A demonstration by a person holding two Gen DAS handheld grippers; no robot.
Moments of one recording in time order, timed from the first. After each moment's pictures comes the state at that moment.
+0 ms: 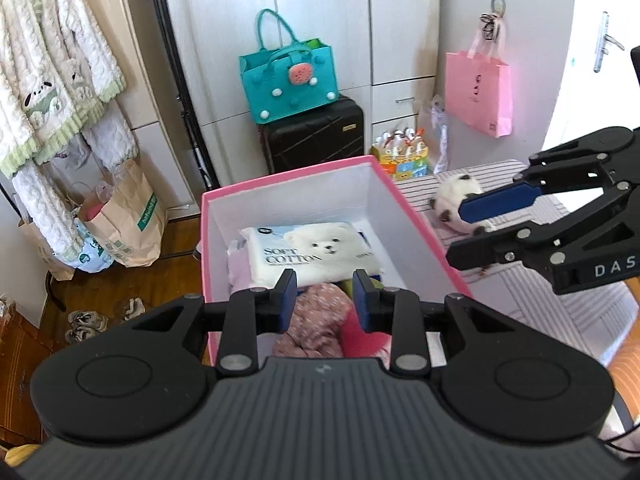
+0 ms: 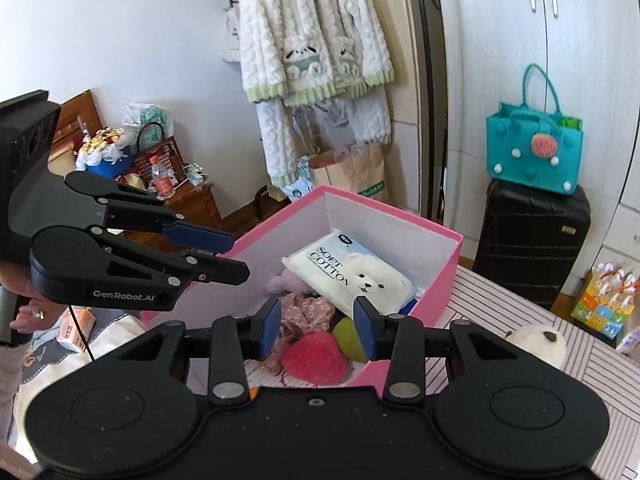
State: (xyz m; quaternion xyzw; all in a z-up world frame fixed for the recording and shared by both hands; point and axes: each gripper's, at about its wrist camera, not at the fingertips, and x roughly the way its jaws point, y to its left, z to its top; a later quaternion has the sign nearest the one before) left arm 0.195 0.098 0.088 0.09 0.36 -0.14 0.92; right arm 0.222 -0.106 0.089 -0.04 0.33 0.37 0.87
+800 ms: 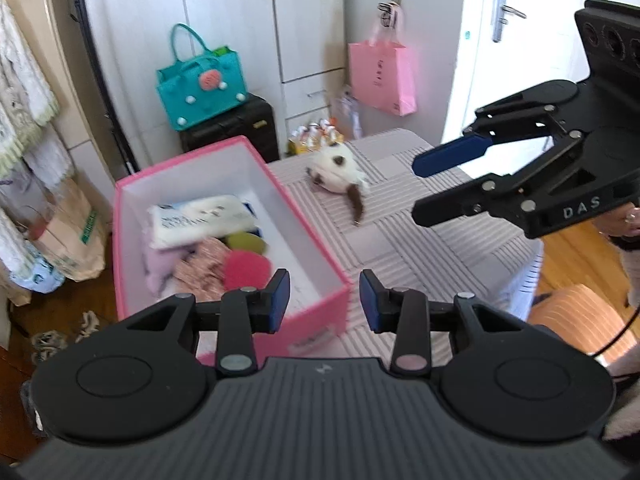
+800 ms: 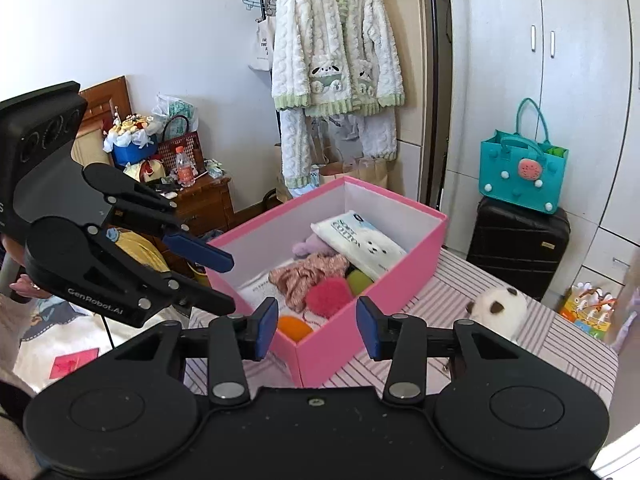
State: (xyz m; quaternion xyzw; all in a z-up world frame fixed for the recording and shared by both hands) left arm 0.091 0.057 0.097 0.11 0.35 -0.25 0.89; right arm 0.117 -0.165 0.101 -0.07 0.29 0.38 0.88
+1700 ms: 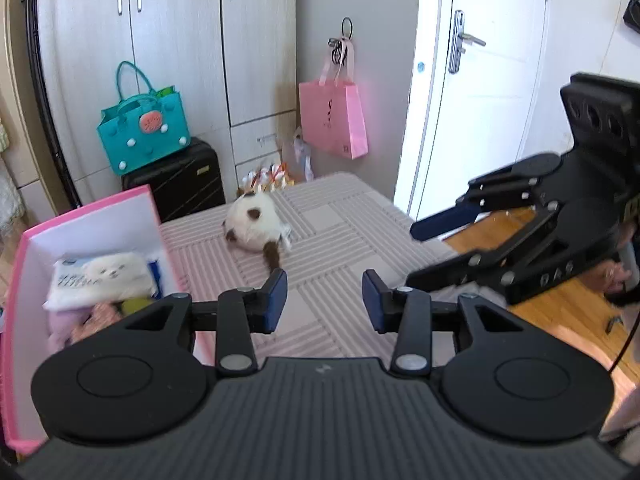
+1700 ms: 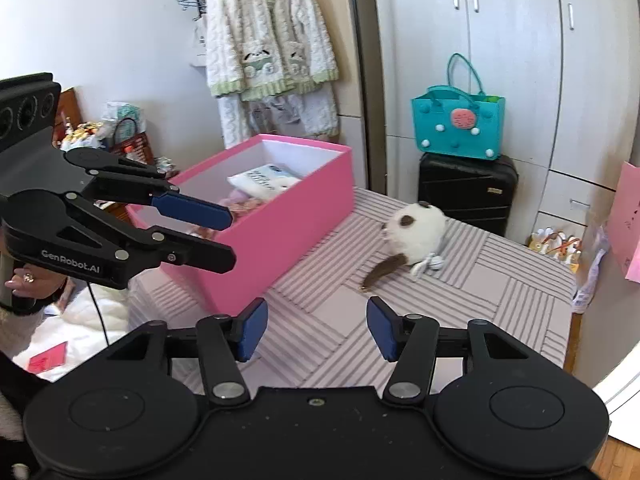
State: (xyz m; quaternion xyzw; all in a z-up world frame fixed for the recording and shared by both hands) left arm 0.102 -0.033 0.062 0.09 0.29 -0.31 0.90; right arm 0.124 -0.261 0.039 -0.03 0.31 0.31 0.90
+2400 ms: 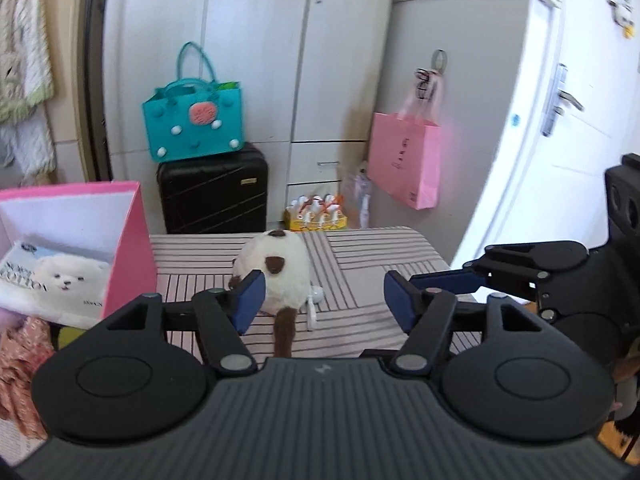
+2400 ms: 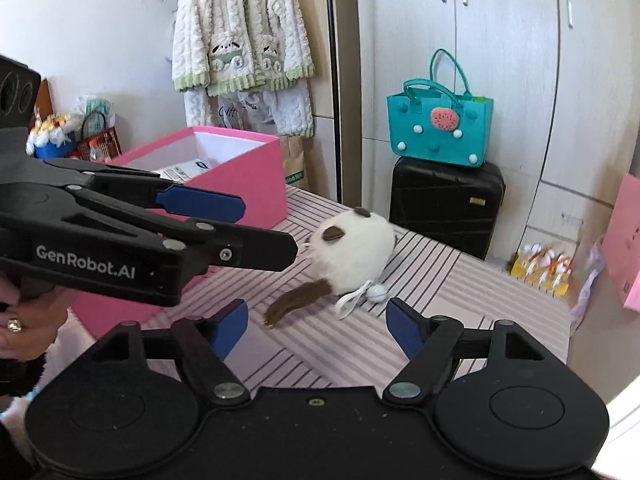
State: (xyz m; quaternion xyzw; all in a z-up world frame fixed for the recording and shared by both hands) left arm 0.201 -0.096 0.011 -0.02 0.26 -0.20 0.94; right arm 0.228 -0.267 -0.017 -0.06 0.30 0.30 0.90
